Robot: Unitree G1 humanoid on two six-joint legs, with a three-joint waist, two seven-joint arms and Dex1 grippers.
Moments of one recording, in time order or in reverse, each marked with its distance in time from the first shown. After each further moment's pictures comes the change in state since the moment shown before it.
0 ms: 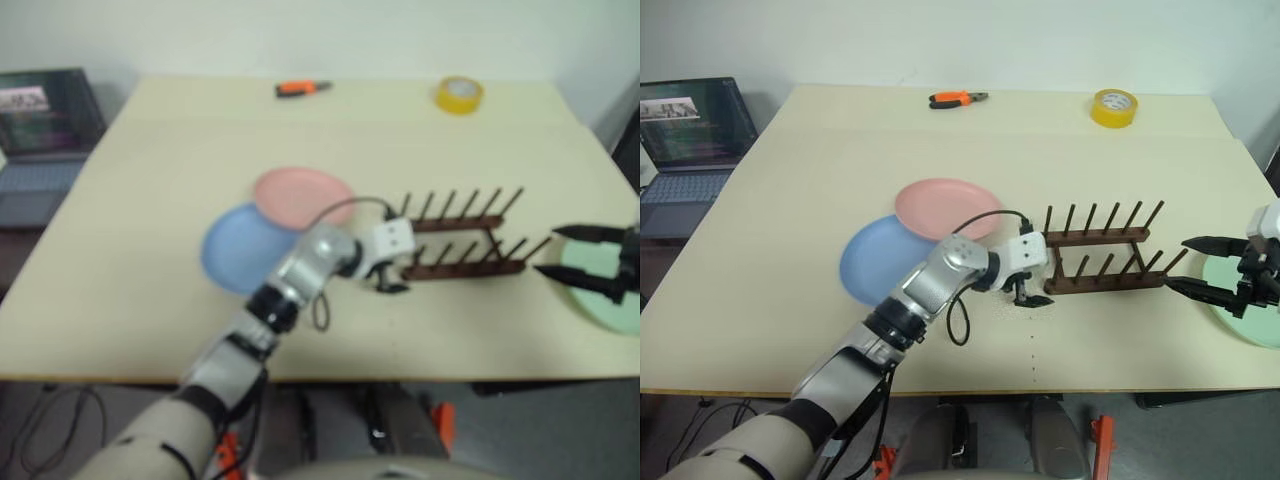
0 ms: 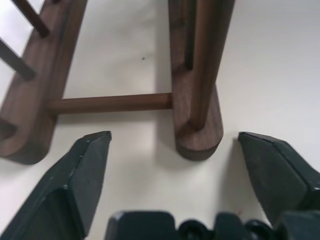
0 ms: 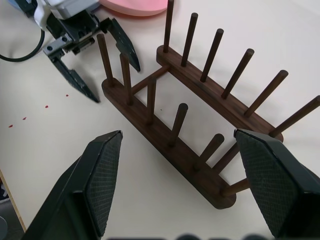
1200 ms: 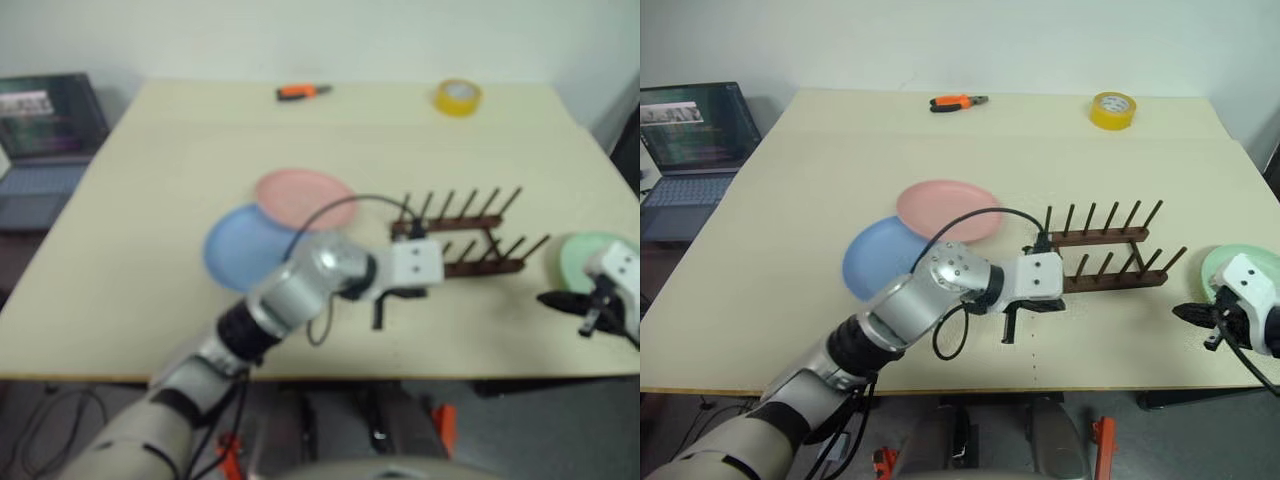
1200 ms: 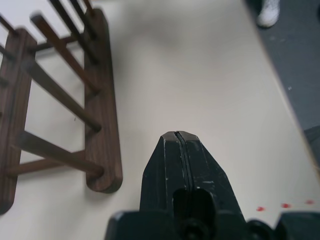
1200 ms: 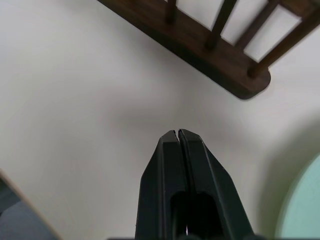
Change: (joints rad) left arm 0.026 0.116 -0.176 -0.542 -0.095 0.383 0.000; right arm 0.141 0.024 0.163 0.023 -0.169 0.026 -0.159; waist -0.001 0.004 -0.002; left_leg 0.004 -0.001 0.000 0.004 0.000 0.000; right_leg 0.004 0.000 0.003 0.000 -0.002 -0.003
